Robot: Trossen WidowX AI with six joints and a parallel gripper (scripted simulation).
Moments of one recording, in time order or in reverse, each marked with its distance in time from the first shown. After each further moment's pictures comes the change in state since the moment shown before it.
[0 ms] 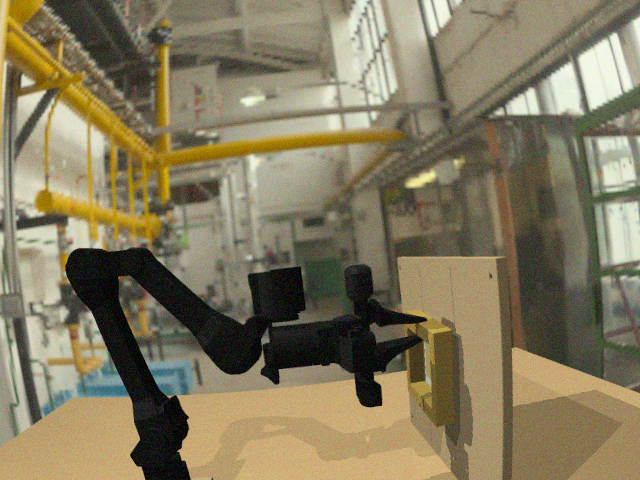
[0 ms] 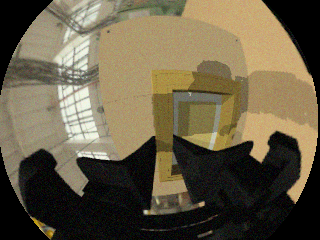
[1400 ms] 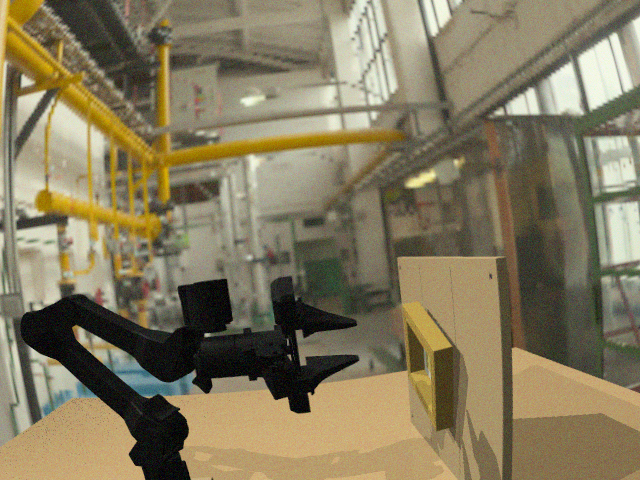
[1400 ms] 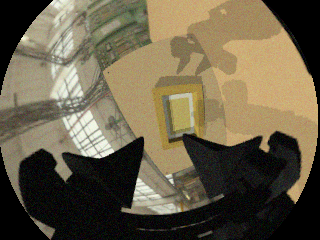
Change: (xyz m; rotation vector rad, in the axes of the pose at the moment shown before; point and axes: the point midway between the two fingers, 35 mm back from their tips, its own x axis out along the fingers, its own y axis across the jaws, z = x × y) arm -0.094 -0.004 0.000 0.334 -0.007 0.008
